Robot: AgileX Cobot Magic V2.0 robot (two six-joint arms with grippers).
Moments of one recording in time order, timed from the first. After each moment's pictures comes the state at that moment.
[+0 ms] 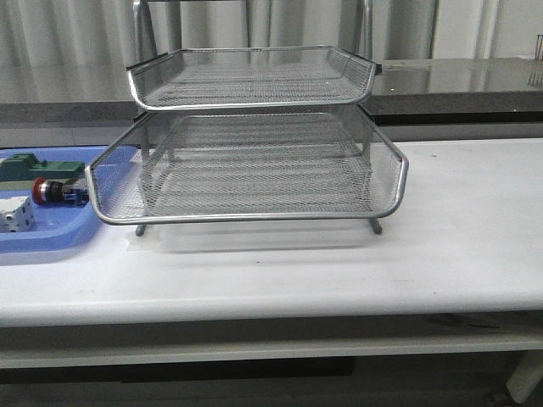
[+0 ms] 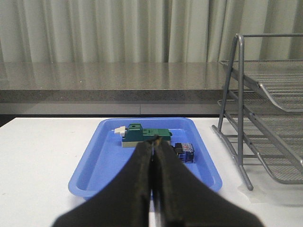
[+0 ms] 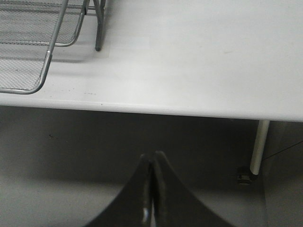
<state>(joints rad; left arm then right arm) 0.04 0.00 0.00 -0.04 0.03 0.02 0.27 0.64 -0.78 -0.17 0.94 0.23</state>
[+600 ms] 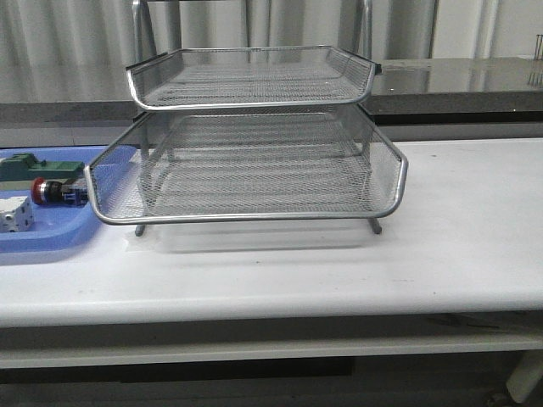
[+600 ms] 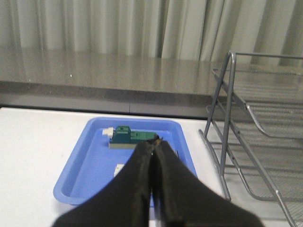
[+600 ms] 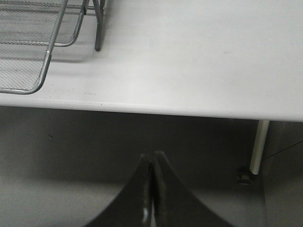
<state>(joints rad) 0.04 0.23 -0.26 -0.12 0.18 0.02 0.27 0.64 -0.78 -0.17 0.94 0.23</state>
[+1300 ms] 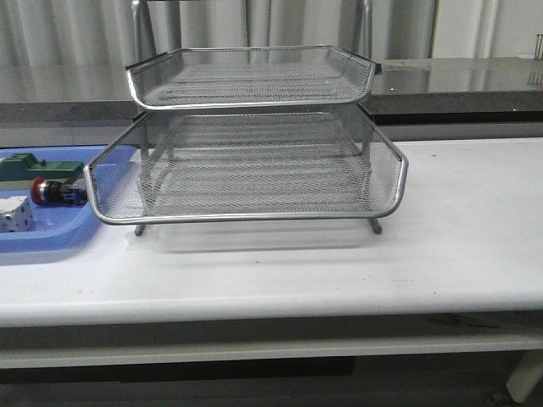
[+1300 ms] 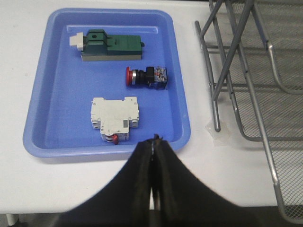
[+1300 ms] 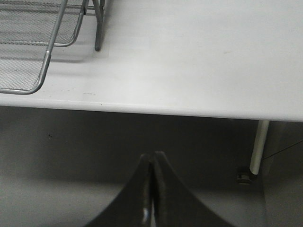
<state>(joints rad) 0.04 1.11 -1.01 -0.12 0.70 0.04 0.27 0.64 -0.78 -0.17 0.94 0.24</state>
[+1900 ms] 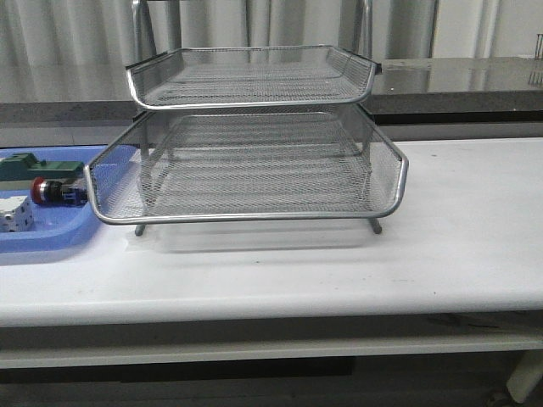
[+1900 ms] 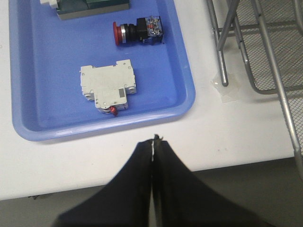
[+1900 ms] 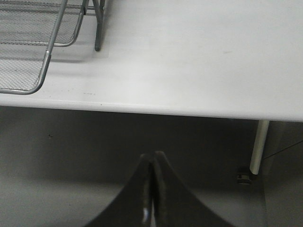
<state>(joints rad) 0.04 1.28 -1.16 -0.12 0.89 0.16 0.27 0.64 -0.78 -0.17 0.94 0.24</state>
